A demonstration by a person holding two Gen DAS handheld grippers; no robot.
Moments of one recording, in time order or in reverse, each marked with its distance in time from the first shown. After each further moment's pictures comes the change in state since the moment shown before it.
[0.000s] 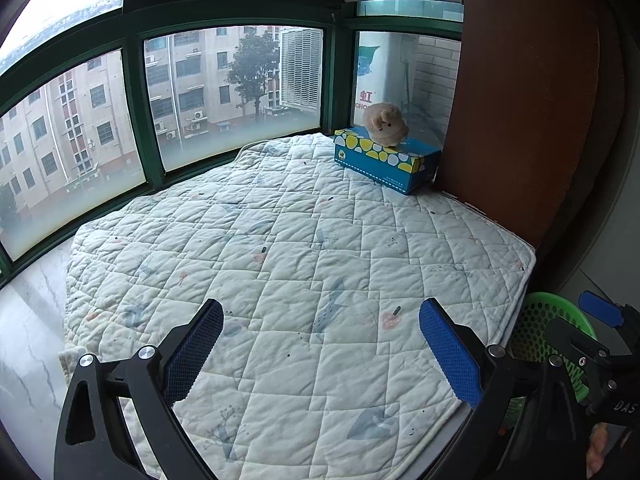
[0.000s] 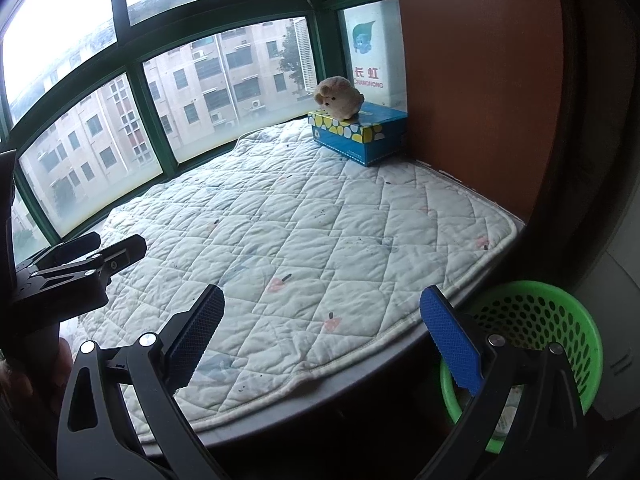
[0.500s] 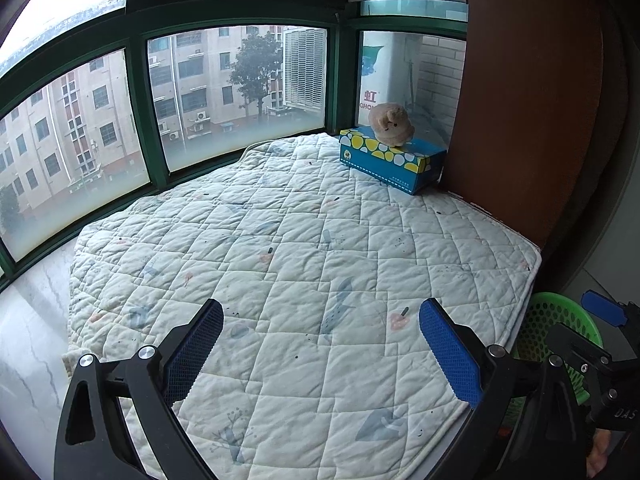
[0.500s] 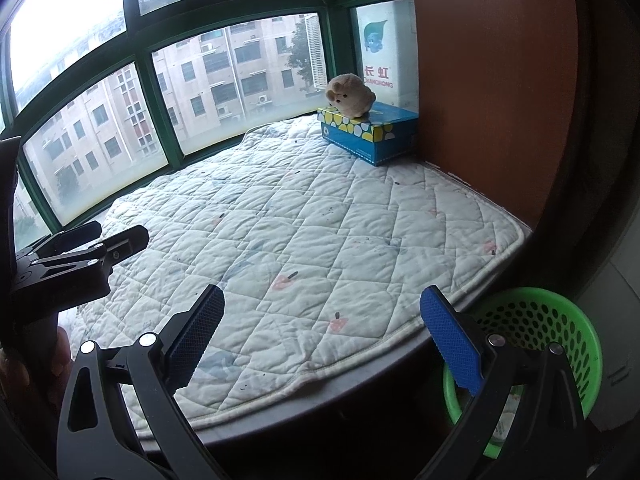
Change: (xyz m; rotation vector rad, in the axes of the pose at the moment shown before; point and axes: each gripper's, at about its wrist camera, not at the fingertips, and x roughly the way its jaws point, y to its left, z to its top) left arm 0.004 0.004 0.001 0.001 -0.001 0.013; right arm 0.004 0.007 0.001 -0.040 0.010 0.009
